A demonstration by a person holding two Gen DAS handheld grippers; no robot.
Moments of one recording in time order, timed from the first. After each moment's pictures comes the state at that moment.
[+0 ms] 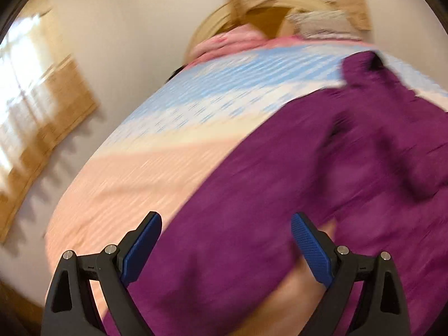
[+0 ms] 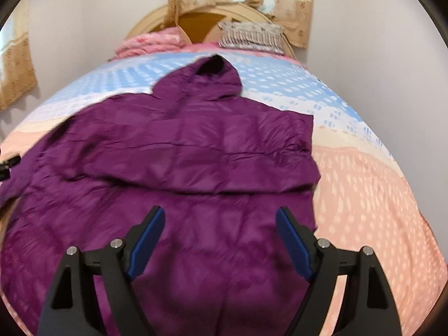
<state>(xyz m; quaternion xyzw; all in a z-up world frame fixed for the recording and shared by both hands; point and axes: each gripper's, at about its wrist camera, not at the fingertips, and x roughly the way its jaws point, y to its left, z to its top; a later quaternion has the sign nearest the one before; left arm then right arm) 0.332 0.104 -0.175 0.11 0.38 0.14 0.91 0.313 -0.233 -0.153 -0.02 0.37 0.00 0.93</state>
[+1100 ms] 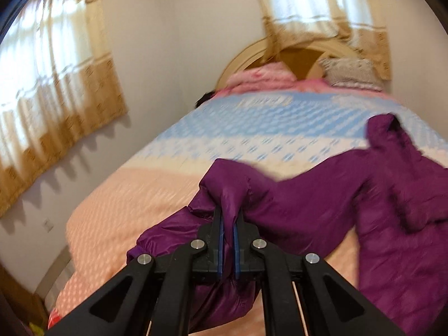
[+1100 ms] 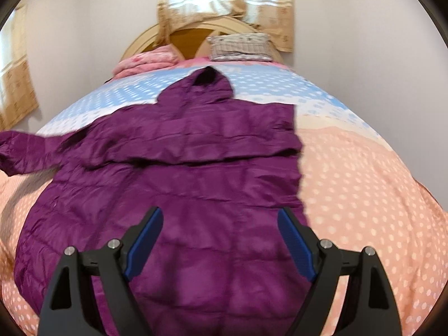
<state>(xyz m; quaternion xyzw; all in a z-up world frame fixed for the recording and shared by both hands) 0.292 0.158 -0.081 0.06 0.28 0.14 0.95 0.255 -0.251 -0.154 0.04 0.34 -0.03 0.94</state>
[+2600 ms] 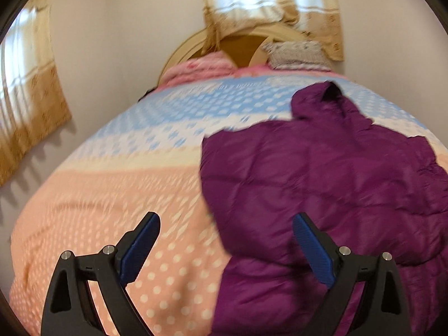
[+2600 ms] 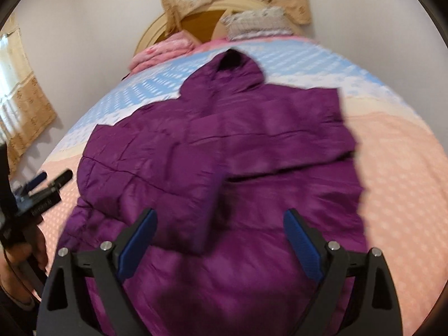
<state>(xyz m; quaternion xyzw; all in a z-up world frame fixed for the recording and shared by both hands) 0.356 0.008 -0.174 0.06 0.32 0.04 0.94 0.332 -0.214 -0.163 0.11 0.41 0.08 0.90</state>
